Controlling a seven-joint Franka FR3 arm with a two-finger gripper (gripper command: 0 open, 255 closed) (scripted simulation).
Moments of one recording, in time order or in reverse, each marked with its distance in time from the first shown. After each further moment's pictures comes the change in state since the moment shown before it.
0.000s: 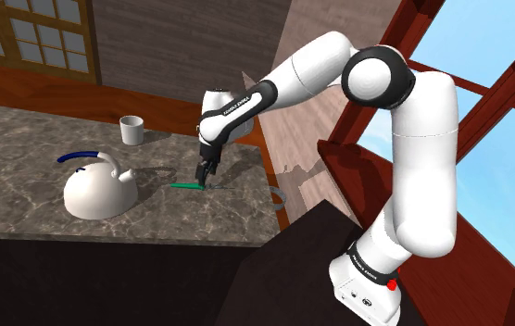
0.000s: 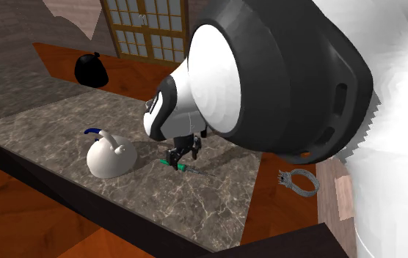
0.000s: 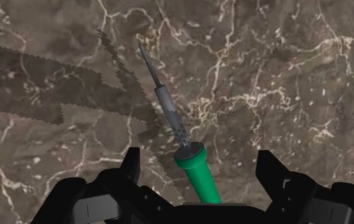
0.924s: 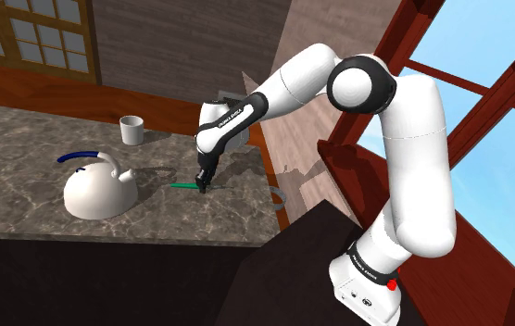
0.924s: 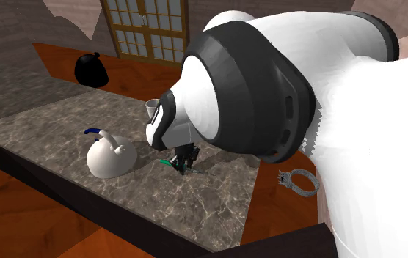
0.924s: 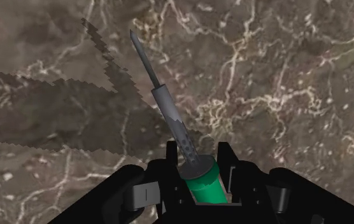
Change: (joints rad) arm -0.001 0.094 0.004 0.033 0.003 0.060 -0.009
